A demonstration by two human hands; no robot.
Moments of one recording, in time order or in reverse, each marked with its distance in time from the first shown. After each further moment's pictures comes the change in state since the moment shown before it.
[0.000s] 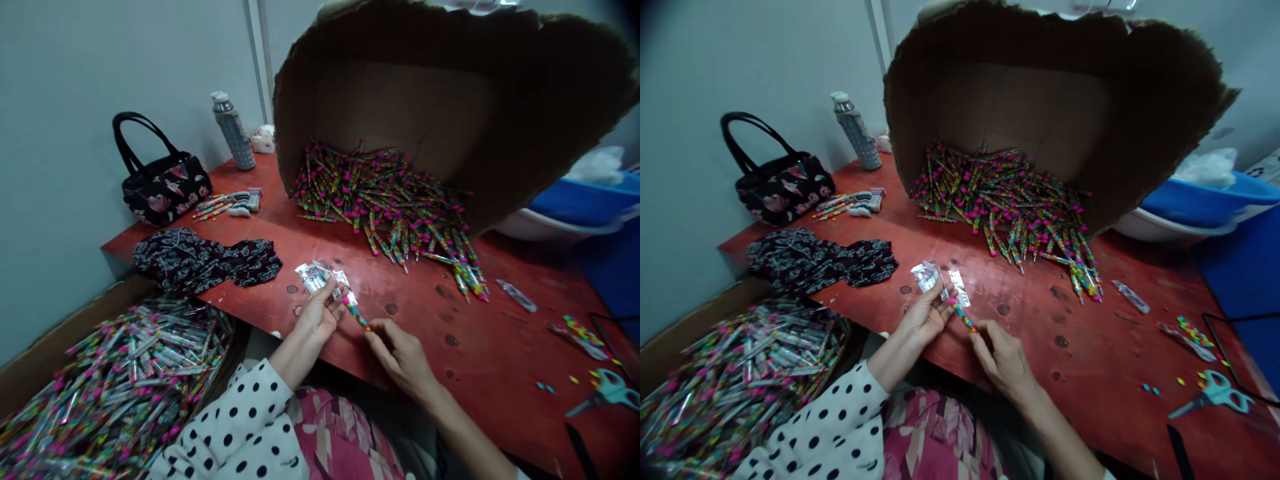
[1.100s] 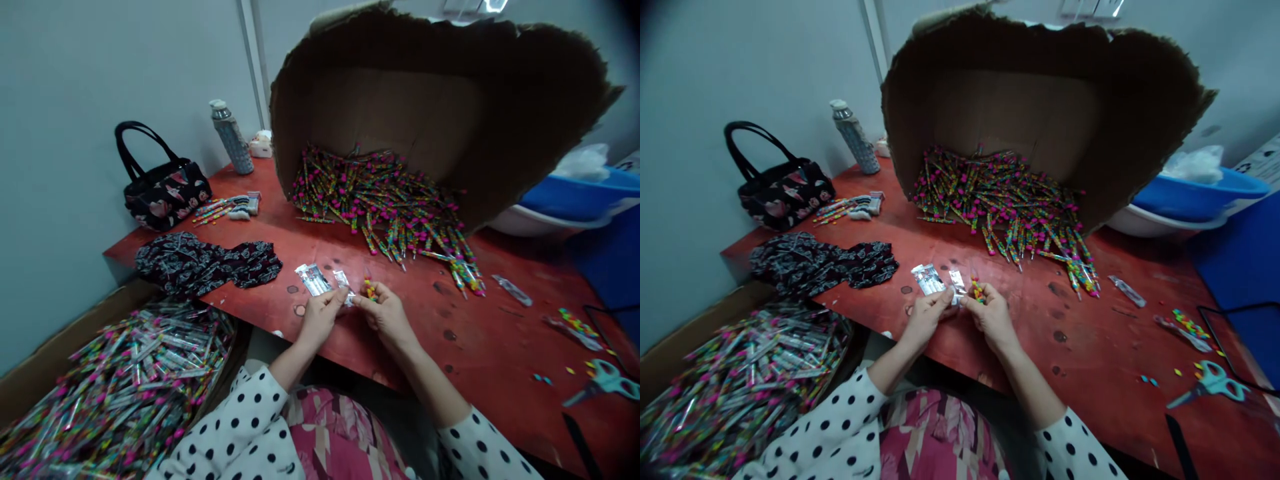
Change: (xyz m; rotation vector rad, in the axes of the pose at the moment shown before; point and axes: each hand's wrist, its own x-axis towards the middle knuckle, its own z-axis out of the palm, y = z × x) left_hand -0.011 -0.005 -0.015 0.600 -0.201 0.270; right_hand 0.063 -0.018 0.015 1.041 0.128 0.511
